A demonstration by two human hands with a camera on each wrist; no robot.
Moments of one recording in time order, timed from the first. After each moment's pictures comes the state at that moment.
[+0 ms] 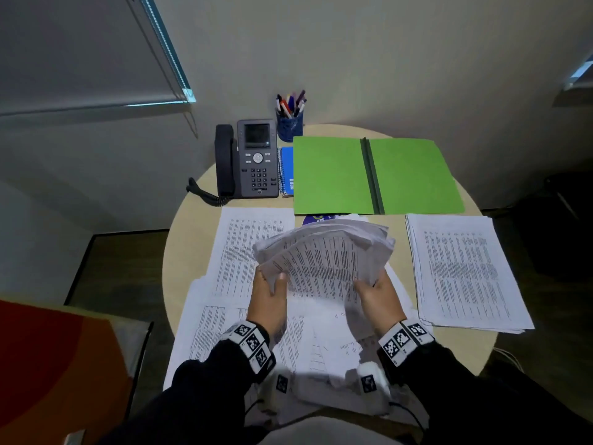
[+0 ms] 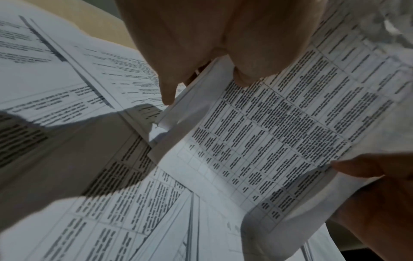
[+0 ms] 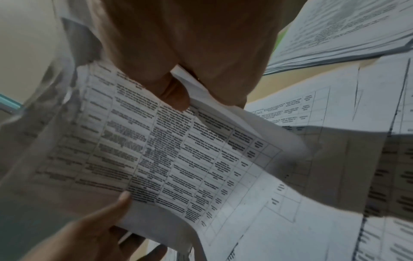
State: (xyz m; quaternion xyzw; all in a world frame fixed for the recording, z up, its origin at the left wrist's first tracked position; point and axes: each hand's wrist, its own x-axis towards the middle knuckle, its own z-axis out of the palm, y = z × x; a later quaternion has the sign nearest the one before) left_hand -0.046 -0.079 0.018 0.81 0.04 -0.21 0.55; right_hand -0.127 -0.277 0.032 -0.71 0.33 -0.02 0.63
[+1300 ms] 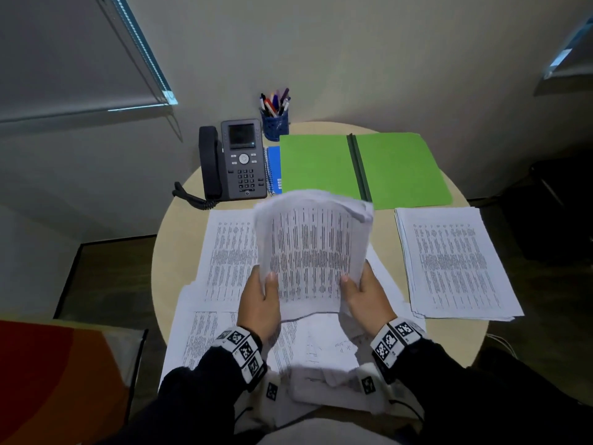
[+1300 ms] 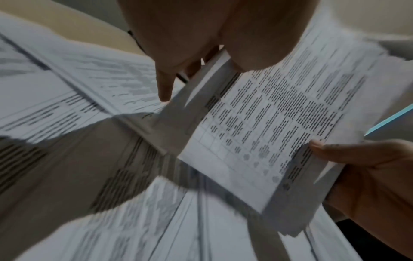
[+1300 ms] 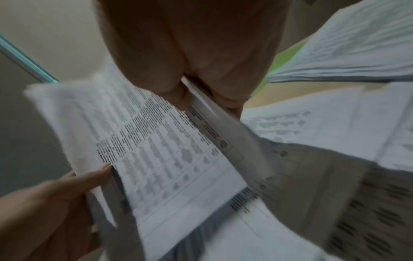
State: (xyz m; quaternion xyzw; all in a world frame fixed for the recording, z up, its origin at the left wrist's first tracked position) left_hand -0.048 -0.076 0.014 0.83 -0.03 -0.16 0.53; right_hand -0.127 -0.277 0.019 -0.76 0.28 0.00 0.59
